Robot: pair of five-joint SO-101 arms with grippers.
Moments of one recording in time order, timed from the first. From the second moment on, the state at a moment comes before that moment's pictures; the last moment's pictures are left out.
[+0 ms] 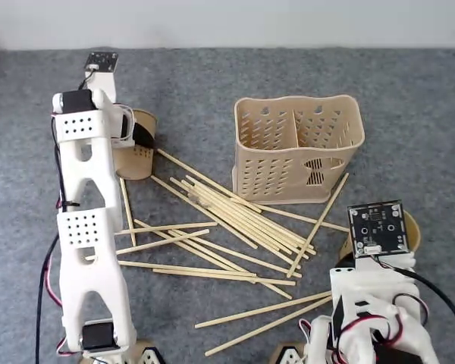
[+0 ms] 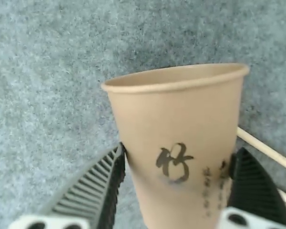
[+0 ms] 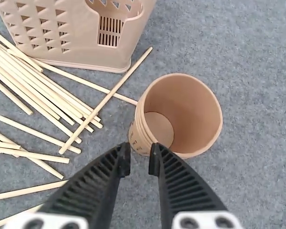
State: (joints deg) left arm -11.7 64.7 -75.6 99.3 -0.6; right arm 12.1 -84.5 37.7 100.5 21.1
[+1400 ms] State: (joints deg) left arm -11.8 68.4 -73.6 91.7 -5.3; right arm 12.1 -84.5 37.7 100.6 21.1
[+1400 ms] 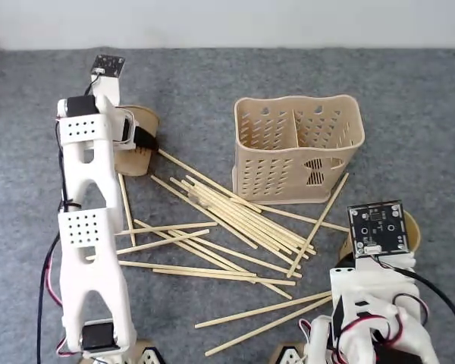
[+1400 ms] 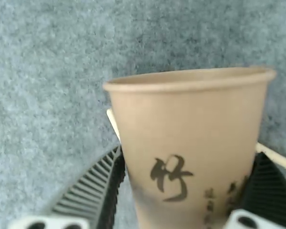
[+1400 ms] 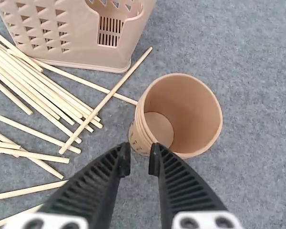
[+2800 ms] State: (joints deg) left arm 2.6 4.1 -46.1 99.4 -4.4; right arm 12.2 -98.9 37.7 100.6 21.1
